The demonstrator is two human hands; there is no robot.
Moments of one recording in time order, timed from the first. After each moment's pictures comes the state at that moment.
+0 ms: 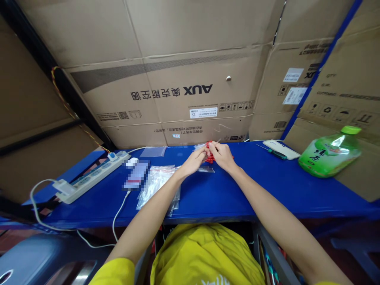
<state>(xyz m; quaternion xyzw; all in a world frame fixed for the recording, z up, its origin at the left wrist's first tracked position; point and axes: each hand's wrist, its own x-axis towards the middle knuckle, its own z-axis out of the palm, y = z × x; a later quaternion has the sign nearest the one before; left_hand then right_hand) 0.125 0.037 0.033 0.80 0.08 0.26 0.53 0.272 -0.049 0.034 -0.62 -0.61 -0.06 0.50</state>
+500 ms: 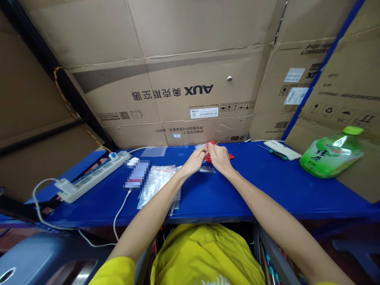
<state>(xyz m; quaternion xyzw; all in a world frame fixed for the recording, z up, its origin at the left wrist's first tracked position) 0.131 0.037 0.034 0.81 0.09 0.29 0.50 0.257 -0.037 0.023 -0.68 -0.55 -0.12 0.47</state>
